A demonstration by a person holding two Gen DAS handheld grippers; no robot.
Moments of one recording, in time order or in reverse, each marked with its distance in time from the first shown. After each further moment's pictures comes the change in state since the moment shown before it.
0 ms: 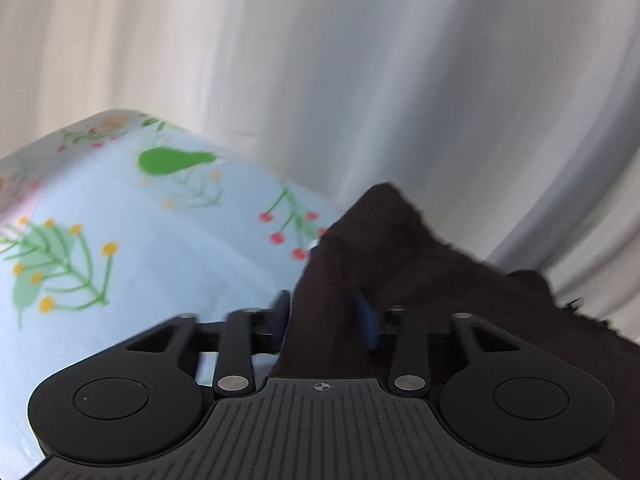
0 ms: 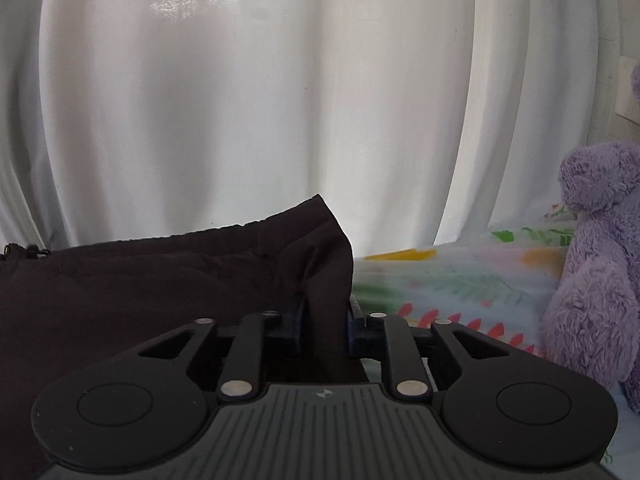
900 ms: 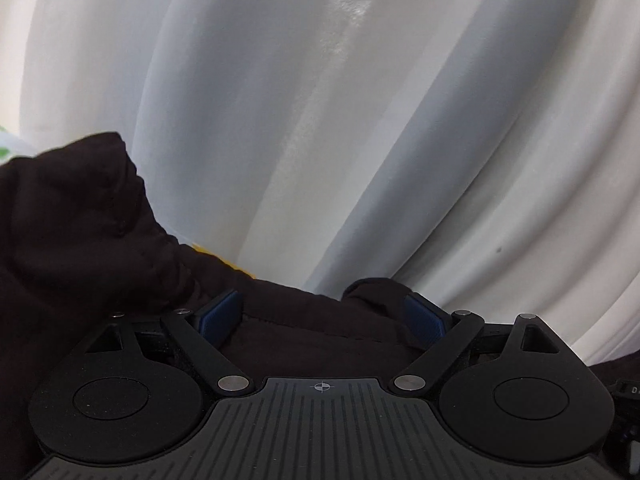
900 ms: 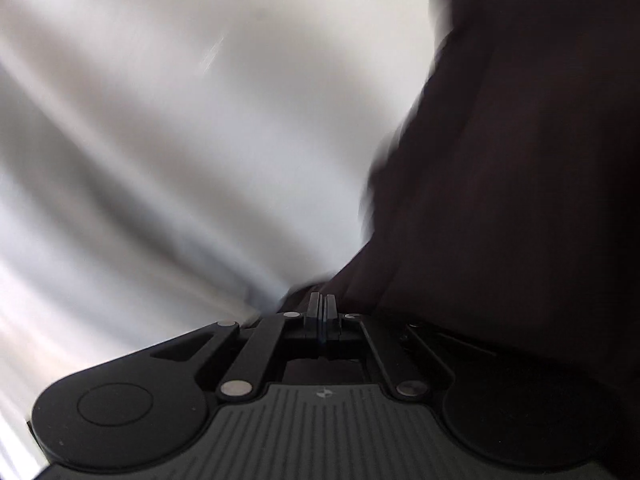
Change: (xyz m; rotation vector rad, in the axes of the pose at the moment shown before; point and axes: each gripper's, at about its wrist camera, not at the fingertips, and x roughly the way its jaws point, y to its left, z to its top) left arm 0.074 -0.137 -0.015 0.052 -0.067 -0.329; right arm 0.084 0.032 -0.017 0.524 0.112 0.589
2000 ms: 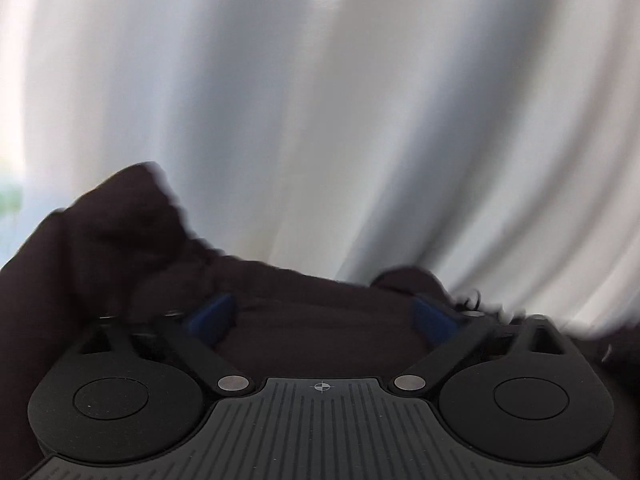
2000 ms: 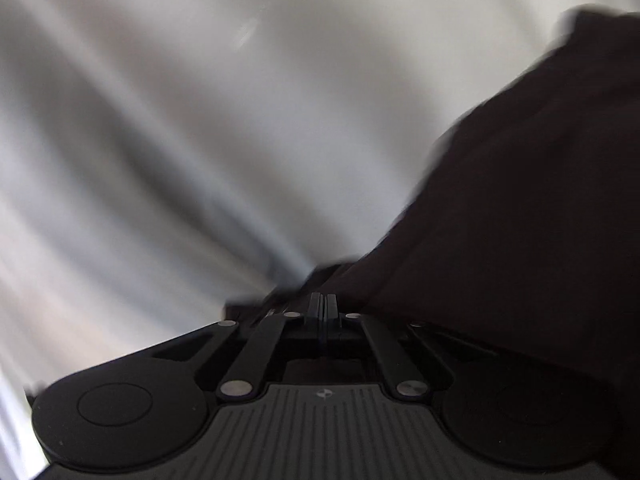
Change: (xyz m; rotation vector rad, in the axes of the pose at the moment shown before) left arm -0.027 0.030 0.007 0.011 -0.005 -0.047; right arm -0.003 0.021 -0.016 -0.053 0.022 0.050
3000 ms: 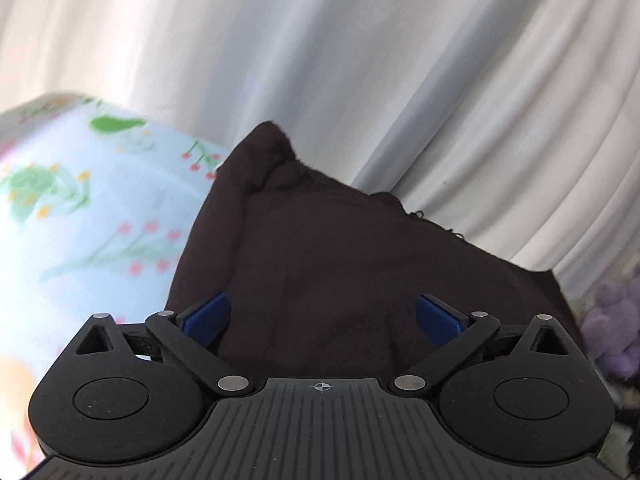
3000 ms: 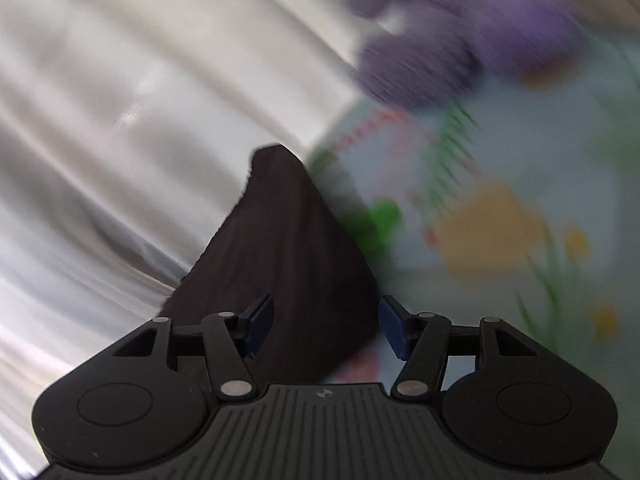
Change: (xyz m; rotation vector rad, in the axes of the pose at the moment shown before) left arm -0.253 0.055 -0.060 -0.017 0.116 -0.011; right arm -0.317 -0.065 -0.088 0.343 -0.068 -0.235
